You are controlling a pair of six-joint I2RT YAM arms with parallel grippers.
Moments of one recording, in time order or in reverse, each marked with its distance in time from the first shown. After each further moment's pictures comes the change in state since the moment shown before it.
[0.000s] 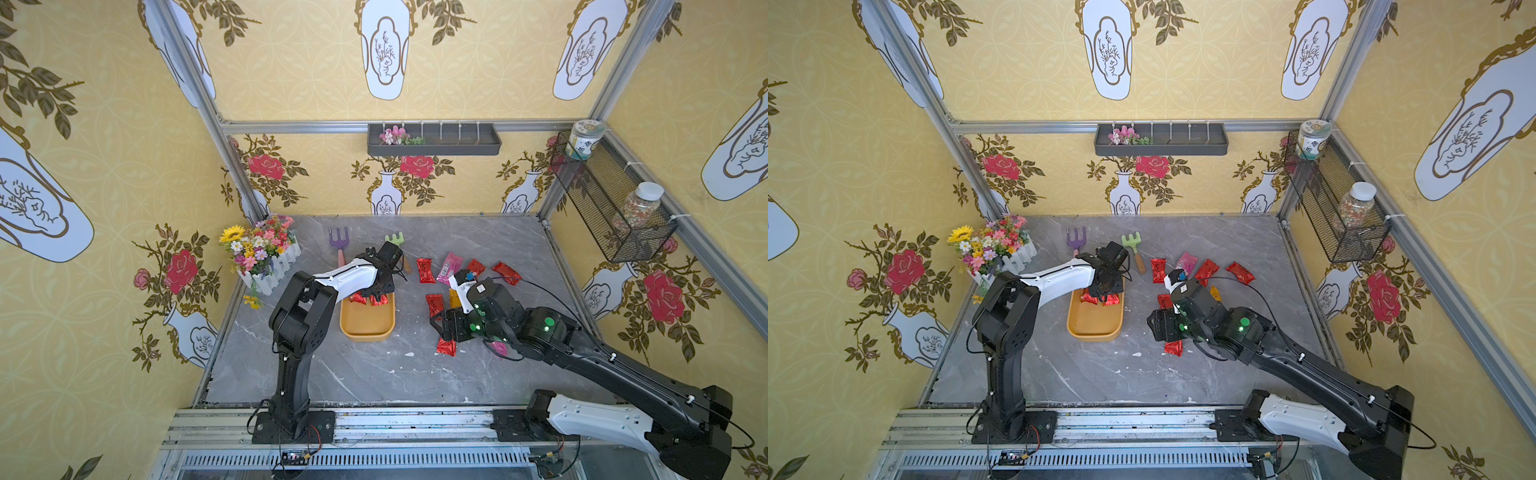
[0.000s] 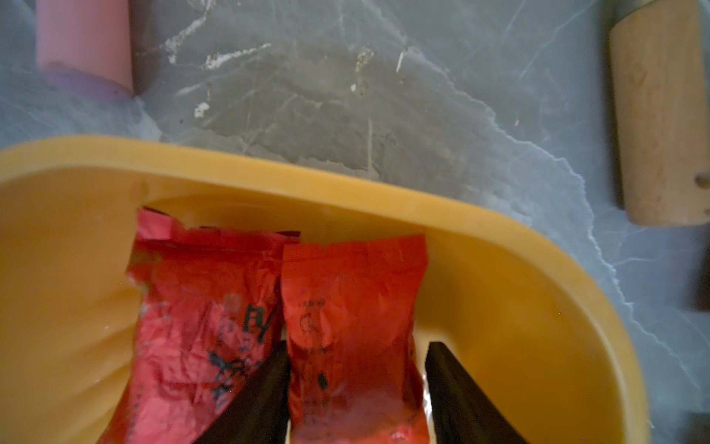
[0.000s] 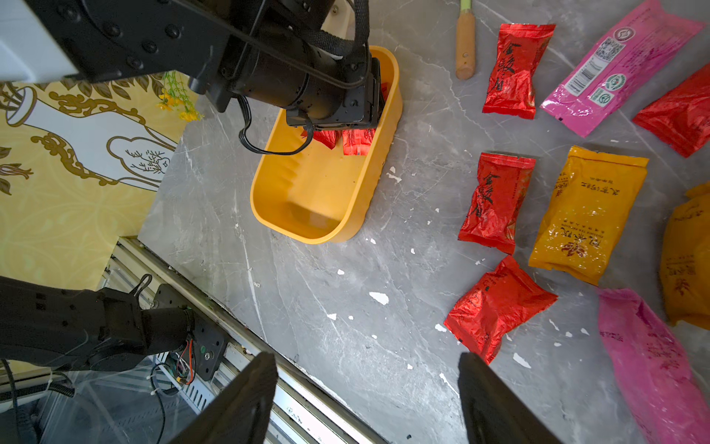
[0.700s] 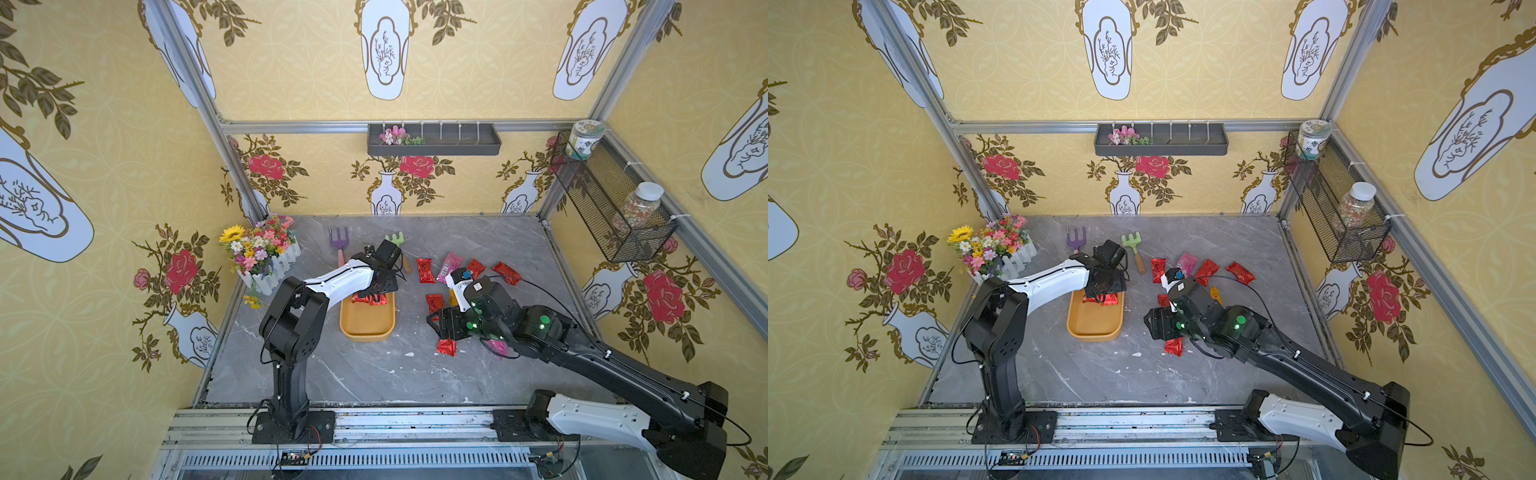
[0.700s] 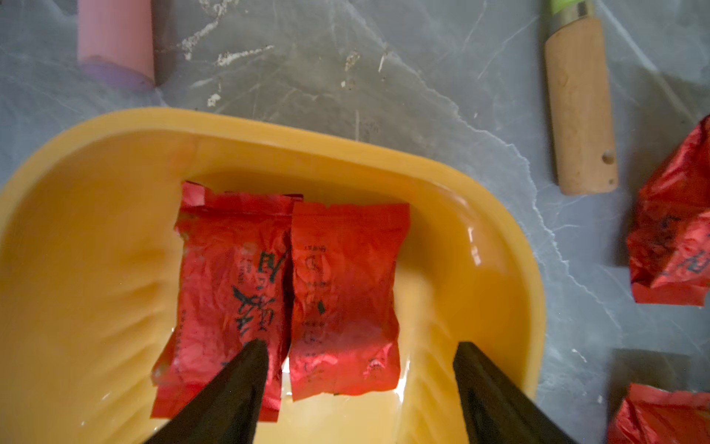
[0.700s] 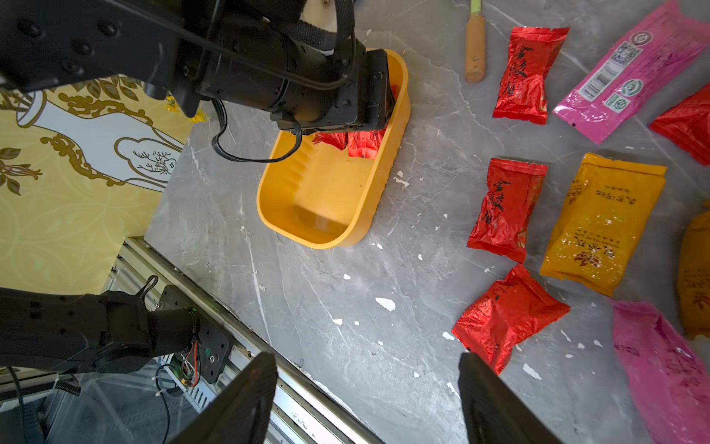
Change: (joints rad) left arm -0.010 -0.082 -0.035 -0.013 0.026 -0.014; right arm 0.000 0.018 0.004 0.026 -0.008 -0.003
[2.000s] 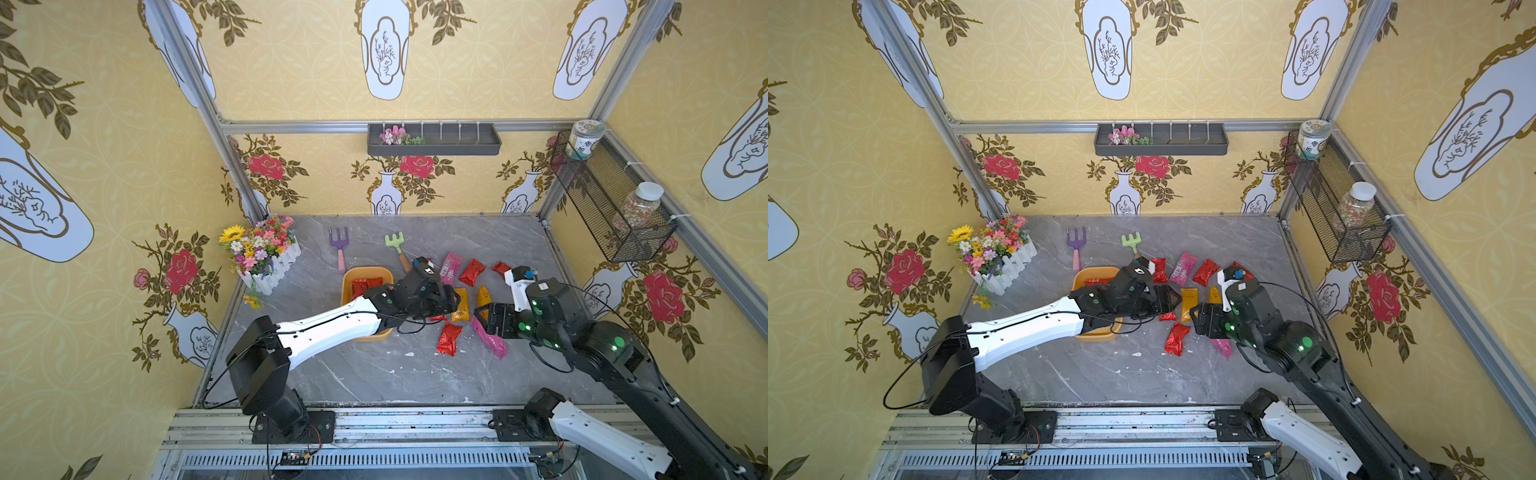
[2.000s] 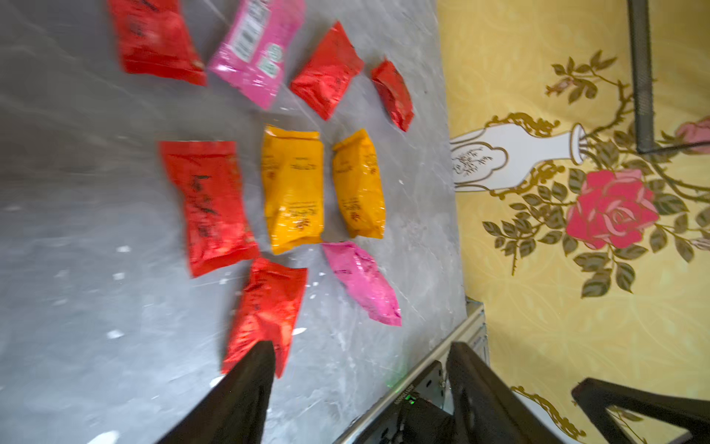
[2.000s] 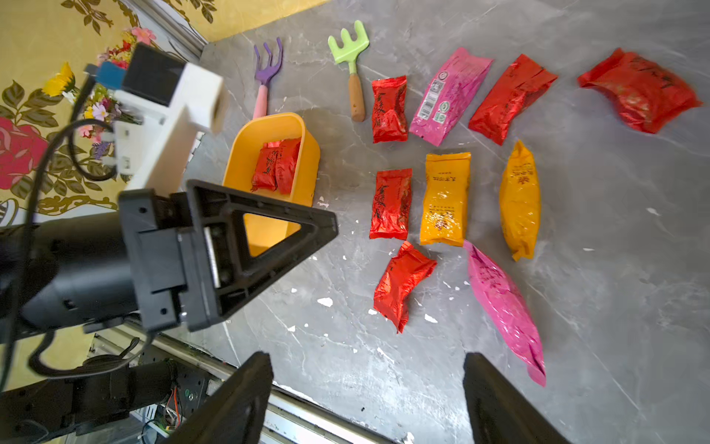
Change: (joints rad) left arm -0.369 -0.364 -0.182 0.347 0.259 -0.284; right arm -0.279 -0.224 0.024 -0.249 -0.028 -0.024
